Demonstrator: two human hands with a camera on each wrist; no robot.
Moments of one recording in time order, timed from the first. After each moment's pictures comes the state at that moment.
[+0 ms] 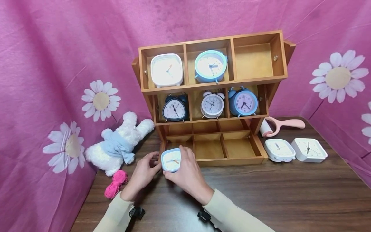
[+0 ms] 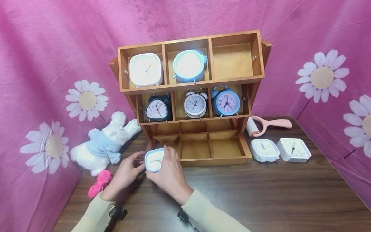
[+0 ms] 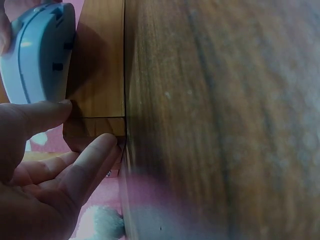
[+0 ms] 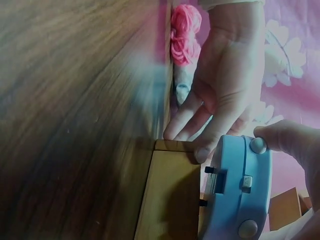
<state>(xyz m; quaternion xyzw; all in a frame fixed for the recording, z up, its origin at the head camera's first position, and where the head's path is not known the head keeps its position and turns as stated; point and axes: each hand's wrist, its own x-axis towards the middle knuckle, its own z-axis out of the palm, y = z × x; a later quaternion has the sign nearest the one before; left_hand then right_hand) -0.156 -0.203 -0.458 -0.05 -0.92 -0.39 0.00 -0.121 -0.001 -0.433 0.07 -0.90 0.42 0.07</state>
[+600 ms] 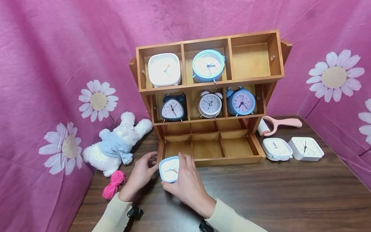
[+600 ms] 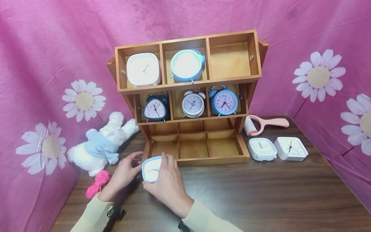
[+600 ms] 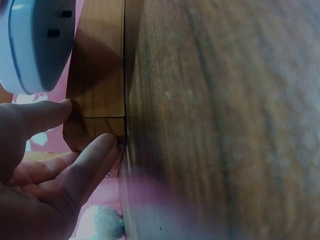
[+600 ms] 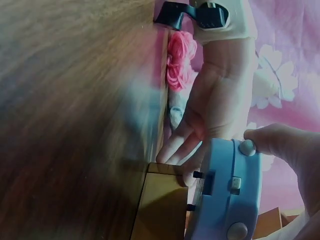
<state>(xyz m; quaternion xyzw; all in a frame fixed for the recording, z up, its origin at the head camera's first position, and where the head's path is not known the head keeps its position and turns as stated) -0.156 -0.202 -0.458 -0.04 -0.92 -0.39 0.00 -0.094 0.002 -0.431 0.08 -0.92 0.38 0.07</state>
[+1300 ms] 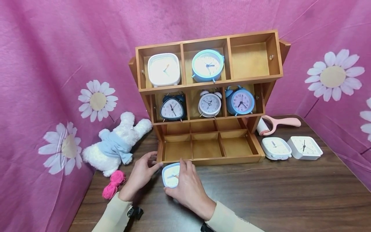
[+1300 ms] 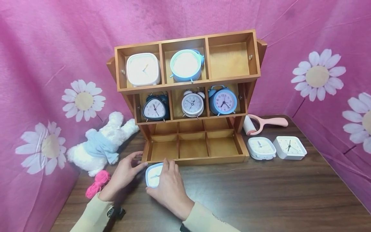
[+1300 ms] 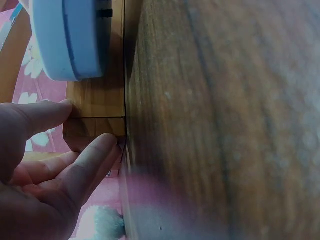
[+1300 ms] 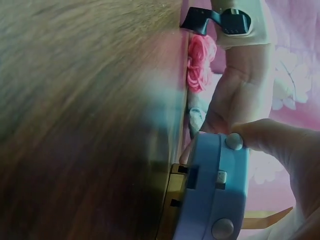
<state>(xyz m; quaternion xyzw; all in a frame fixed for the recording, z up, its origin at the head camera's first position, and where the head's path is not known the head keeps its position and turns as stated) -0.157 -0.203 -0.455 -0.05 -0.92 -0.40 -0.02 -0.086 0.003 -0.447 0.08 -0.93 0.34 0.07</state>
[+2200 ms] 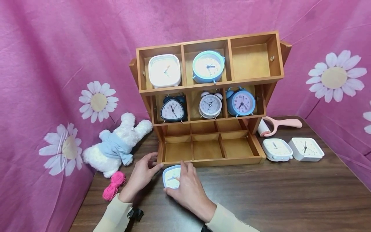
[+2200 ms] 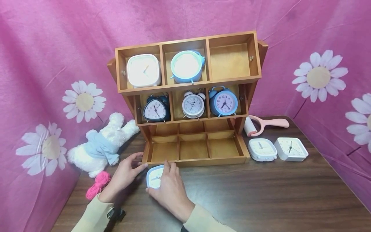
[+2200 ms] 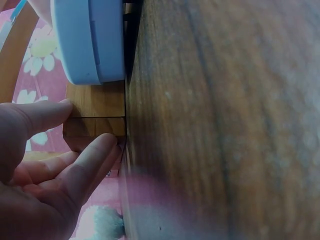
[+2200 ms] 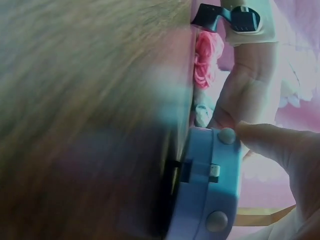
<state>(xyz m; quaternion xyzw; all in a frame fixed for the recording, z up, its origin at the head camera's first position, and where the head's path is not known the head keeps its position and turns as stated) -0.156 -0.203 -0.455 -0.04 -0.92 -0.39 -0.02 -0.086 0.003 -0.455 0.08 -0.93 0.35 0.06</state>
